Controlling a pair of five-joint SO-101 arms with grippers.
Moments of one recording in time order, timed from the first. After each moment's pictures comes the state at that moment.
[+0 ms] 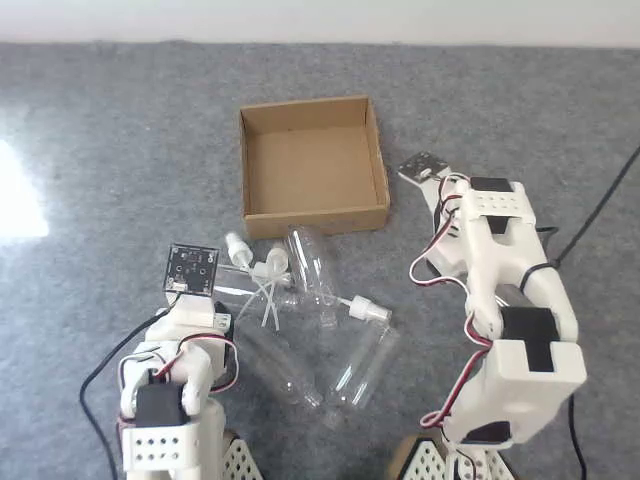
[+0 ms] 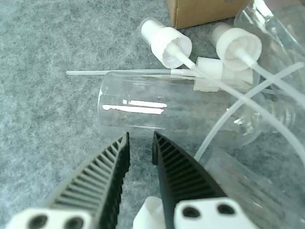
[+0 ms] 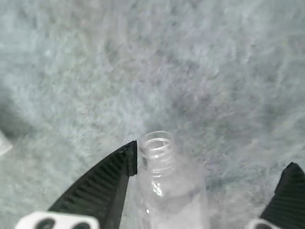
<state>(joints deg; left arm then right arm) -8.7 -103.3 96.7 72.0 -4.0 -2.0 12.0 19.2 67.8 38.7</state>
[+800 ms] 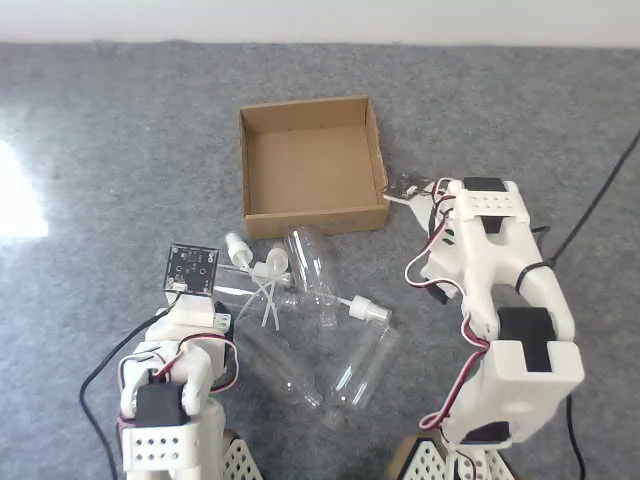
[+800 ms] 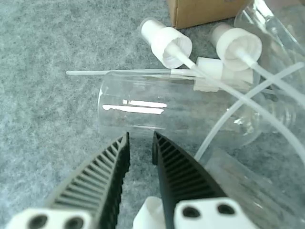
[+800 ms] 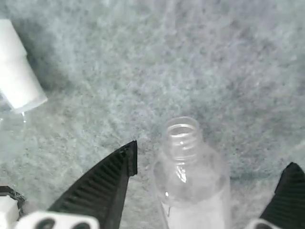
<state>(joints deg) -8.7 -103.3 96.7 72.0 -4.0 -3.4 12.0 19.2 75.8 46.5</state>
